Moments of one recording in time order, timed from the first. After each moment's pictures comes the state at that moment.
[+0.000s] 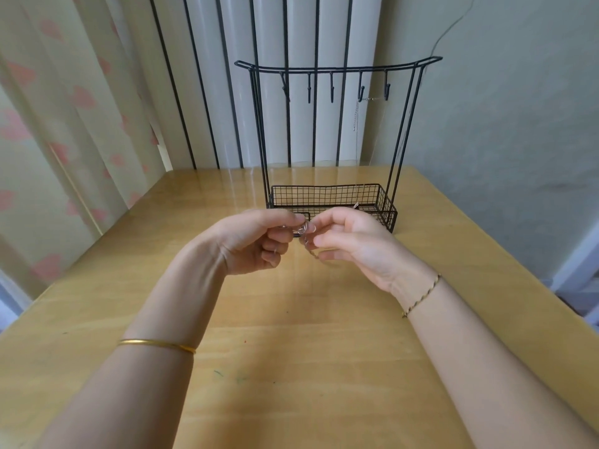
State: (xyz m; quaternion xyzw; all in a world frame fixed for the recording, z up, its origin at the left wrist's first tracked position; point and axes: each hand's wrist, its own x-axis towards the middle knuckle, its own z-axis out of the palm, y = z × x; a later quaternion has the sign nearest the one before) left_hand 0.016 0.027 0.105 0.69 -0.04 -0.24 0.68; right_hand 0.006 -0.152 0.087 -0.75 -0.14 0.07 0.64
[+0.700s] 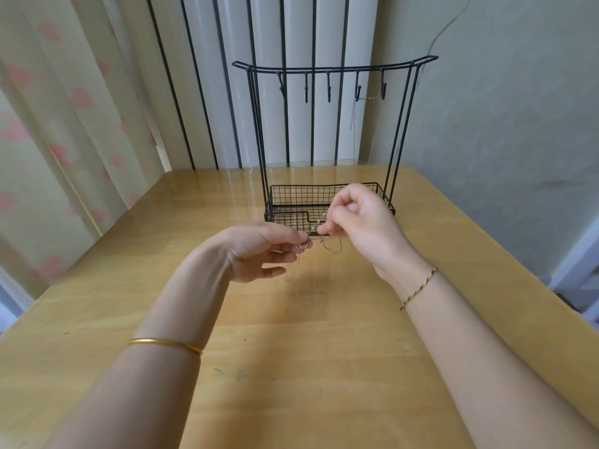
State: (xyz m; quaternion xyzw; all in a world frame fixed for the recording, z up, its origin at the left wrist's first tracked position) left_hand 0.017 0.024 0.093 0.73 -0.01 -0.27 0.62; right_hand 0.011 -0.151 0.092 -0.77 -0.12 -0.10 0.62
